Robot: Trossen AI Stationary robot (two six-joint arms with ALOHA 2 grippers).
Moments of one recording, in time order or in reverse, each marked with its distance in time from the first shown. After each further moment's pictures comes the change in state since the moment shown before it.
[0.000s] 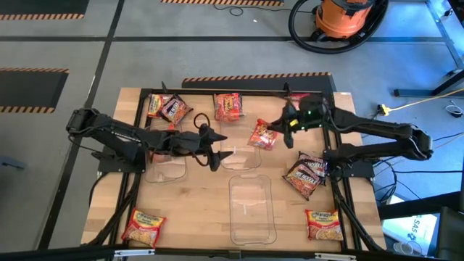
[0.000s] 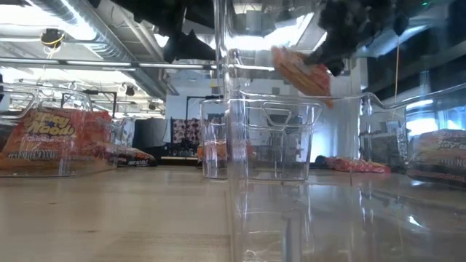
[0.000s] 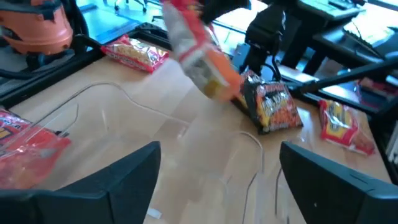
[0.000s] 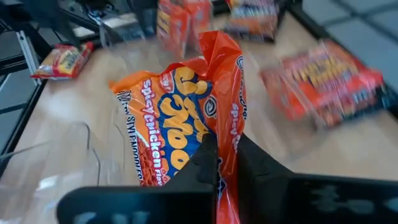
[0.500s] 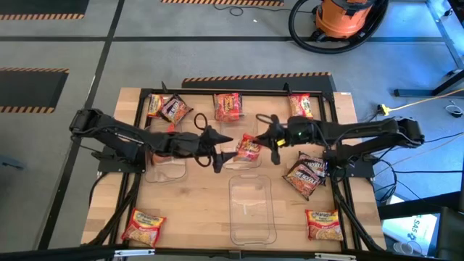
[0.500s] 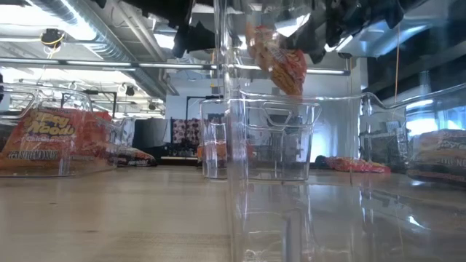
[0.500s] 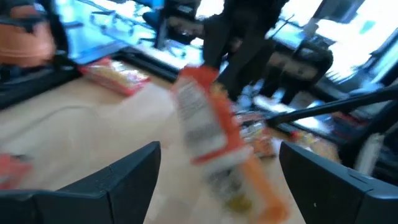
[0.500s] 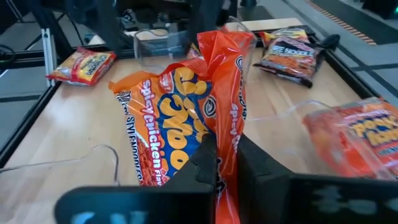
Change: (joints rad) left arm -0.017 0.046 0.001 0.192 0.020 -0.035; right arm 0.297 0.166 0.000 0.277 0.249 0.000
